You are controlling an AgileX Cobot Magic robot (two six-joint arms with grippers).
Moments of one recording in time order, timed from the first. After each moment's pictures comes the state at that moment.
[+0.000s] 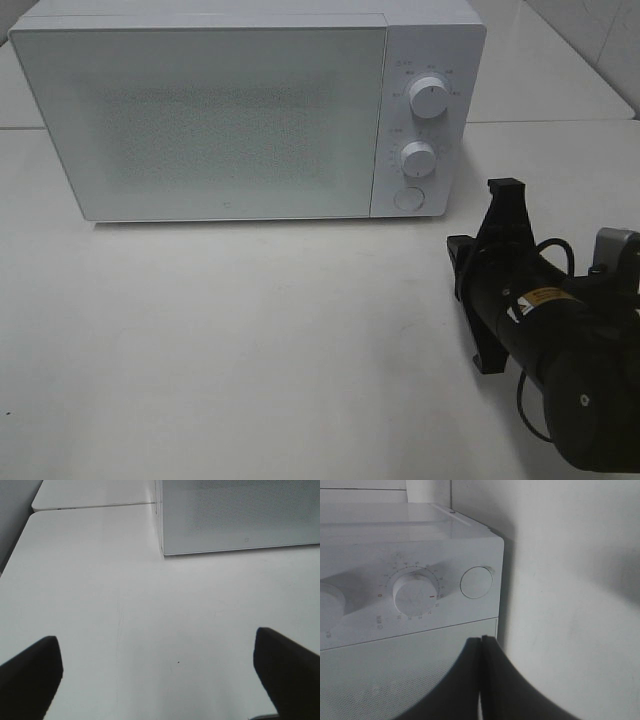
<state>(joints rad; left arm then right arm) 0.09 0.00 -0.50 -0.18 1.05 0.18 0.81 1.82 -0.36 0.81 -1.15 1.39</state>
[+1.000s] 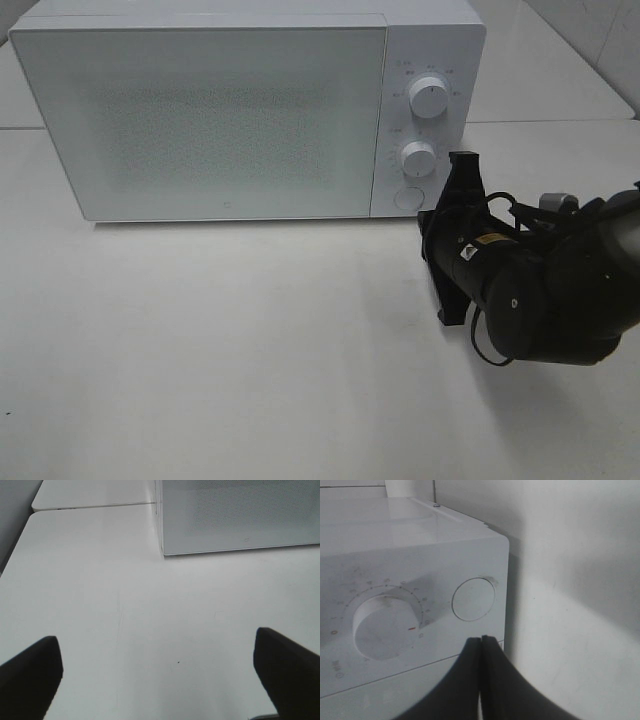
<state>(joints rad) 0.09 0.00 -0.50 -0.18 1.05 0.18 0.62 1.97 -0.59 0.63 -0.99 1.41</state>
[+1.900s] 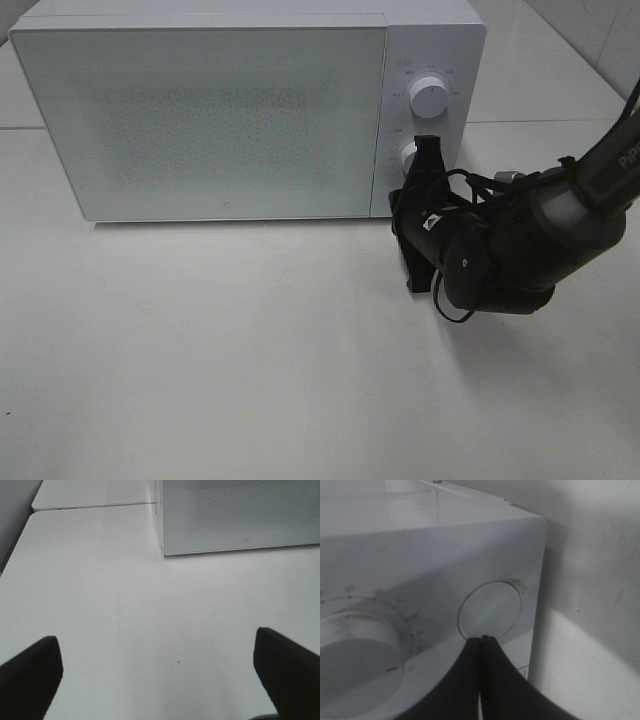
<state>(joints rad) 0.09 0.00 -0.50 -0.18 1.05 0.18 0.55 2.12 -0.81 0.52 -0.93 1.41</state>
